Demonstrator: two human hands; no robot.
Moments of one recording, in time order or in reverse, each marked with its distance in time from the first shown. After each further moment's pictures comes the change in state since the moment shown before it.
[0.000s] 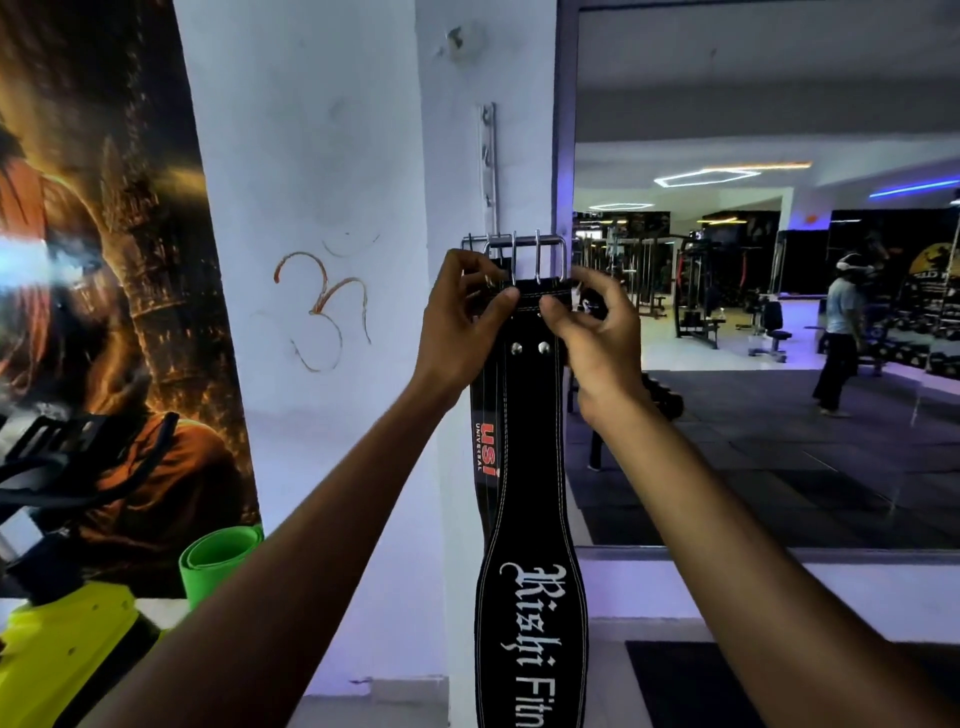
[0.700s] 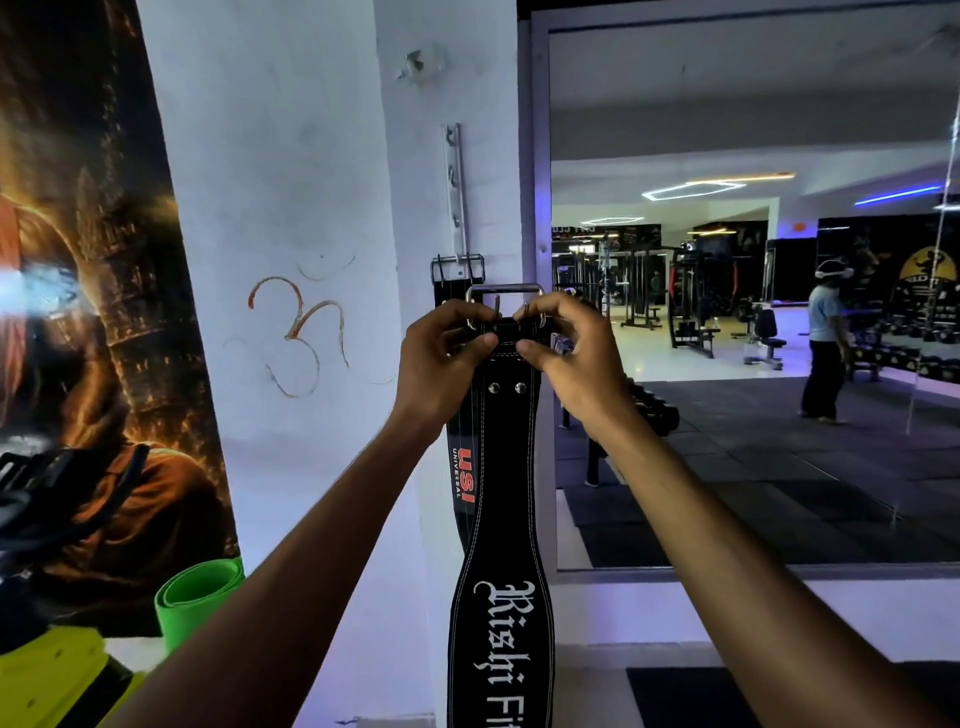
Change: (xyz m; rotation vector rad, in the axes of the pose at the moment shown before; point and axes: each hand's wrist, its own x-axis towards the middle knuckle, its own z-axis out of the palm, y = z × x) left_hand 0.009 -0.021 0.040 0.079 0.016 -0.014; right_hand 0.046 0.016 -0.046 -0.381 -0.234 -0.344
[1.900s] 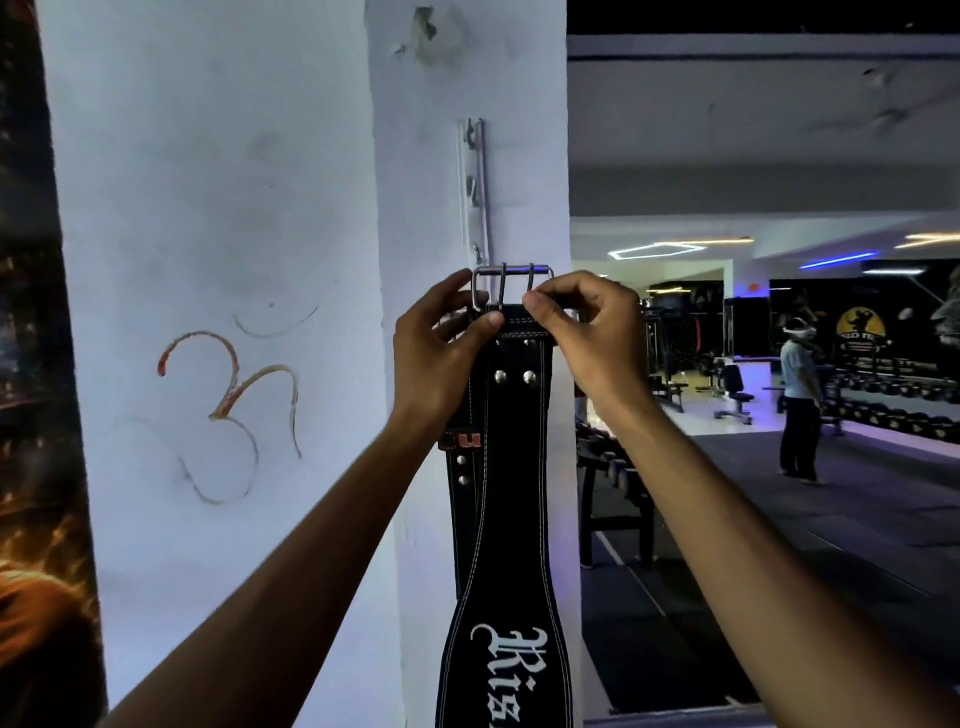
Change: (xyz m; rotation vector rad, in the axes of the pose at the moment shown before) left_hand 0.227 -0.206 -0.017 -0.196 0.090 0.044; right_hand 0.213 0.176 0.119 -0.036 0.247 -0.123
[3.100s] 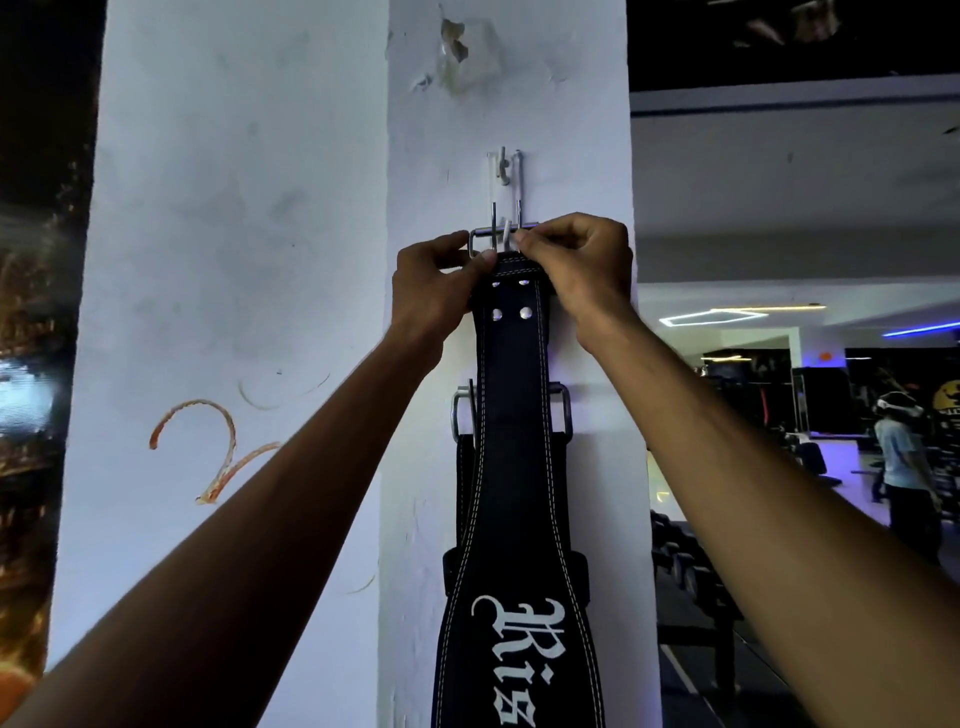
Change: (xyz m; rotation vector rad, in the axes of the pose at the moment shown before) left_hand 0.196 -0.057 0.006 0.128 0.067 0.019; right_hand 0.176 0.080 0.095 0.126 0.087 0.093
